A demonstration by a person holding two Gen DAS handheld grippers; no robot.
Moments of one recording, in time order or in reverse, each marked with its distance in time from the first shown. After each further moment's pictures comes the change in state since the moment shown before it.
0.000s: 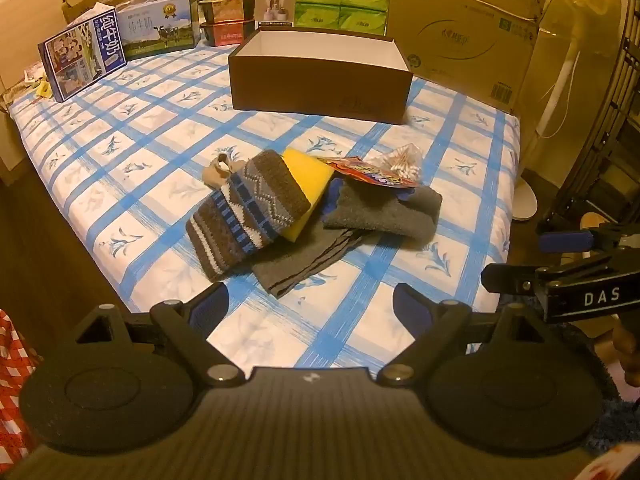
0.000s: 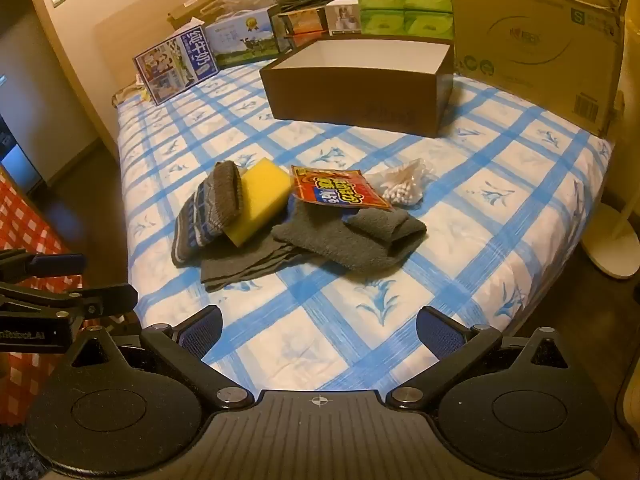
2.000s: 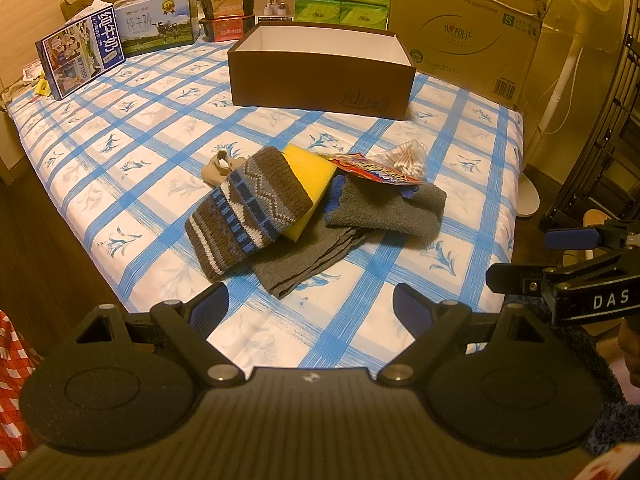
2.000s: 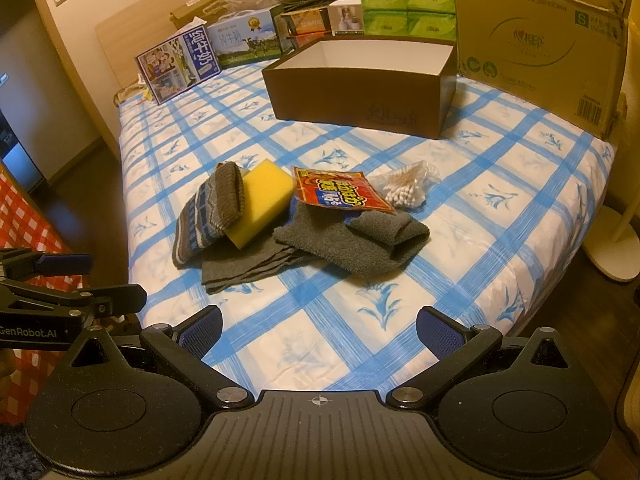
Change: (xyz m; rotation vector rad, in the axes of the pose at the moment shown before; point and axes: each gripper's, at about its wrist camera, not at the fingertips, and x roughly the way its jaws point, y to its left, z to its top) left arm 0.005 0.002 -0.001 -0.006 0.009 0.003; right arm 0.002 0.002 0.002 -0.006 -0.005 -0.005
